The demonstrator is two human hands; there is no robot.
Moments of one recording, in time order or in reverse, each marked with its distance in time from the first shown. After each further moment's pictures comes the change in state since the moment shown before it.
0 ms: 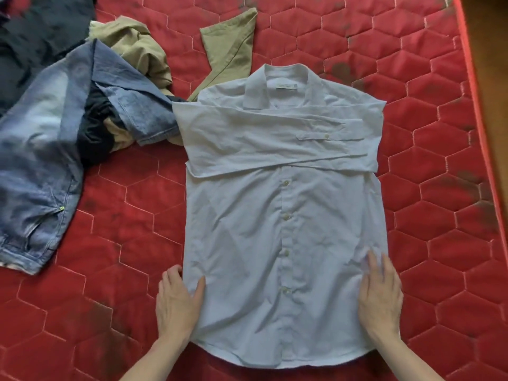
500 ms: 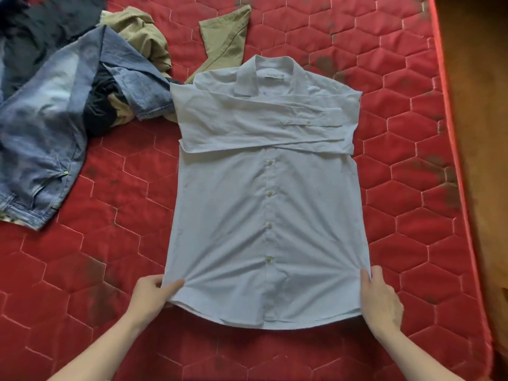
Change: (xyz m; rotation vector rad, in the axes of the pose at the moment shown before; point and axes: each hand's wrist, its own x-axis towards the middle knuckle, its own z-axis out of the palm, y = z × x) left_hand -0.061 -0.047 -0.021 -0.535 -0.357 -0.224; right_hand -0.038 0.049 -0.065 -0.043 -0.334 0.261
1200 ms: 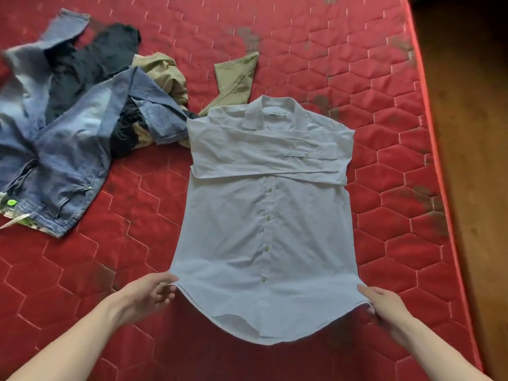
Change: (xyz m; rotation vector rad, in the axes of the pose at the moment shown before) left_hand -0.026 0.074 -0.036 -0.496 -0.274 -0.467; right_hand 0.027 0.008 -0.069 0.770 -0.431 0.181
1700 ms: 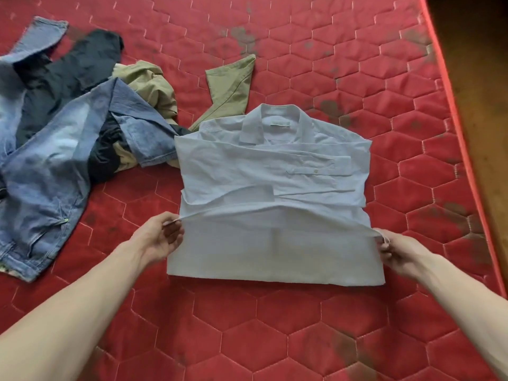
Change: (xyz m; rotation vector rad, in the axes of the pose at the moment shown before) left_hand 0.068 0.189 0.056 -0.291 0.048 0.215; right_hand 0.134 -0.161 0.012 0.388 -0.094 0.051
